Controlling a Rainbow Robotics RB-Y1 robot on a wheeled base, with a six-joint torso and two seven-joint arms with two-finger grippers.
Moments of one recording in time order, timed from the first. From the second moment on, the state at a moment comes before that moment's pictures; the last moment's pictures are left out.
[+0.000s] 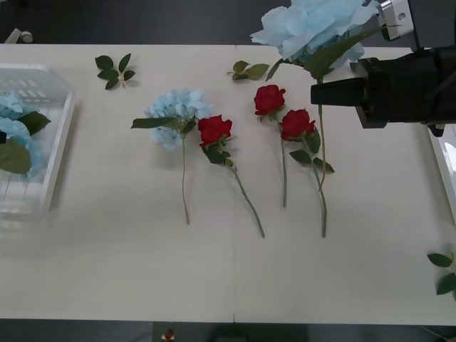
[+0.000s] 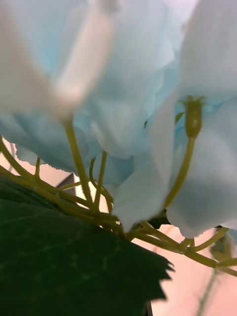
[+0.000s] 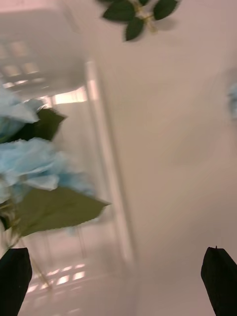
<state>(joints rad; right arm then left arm) -0.46 -0.89 0.12 -1.79 -2.11 1.12 2.19 -0.22 1.01 0.30 -1.62 1.23 1.35 -1.85</state>
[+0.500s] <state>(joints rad) -0.46 -0.72 0.16 -1.82 -2.13 1.12 2.19 -0.22 1.01 -0.20 -1.74 1.86 0.88 -2.21</state>
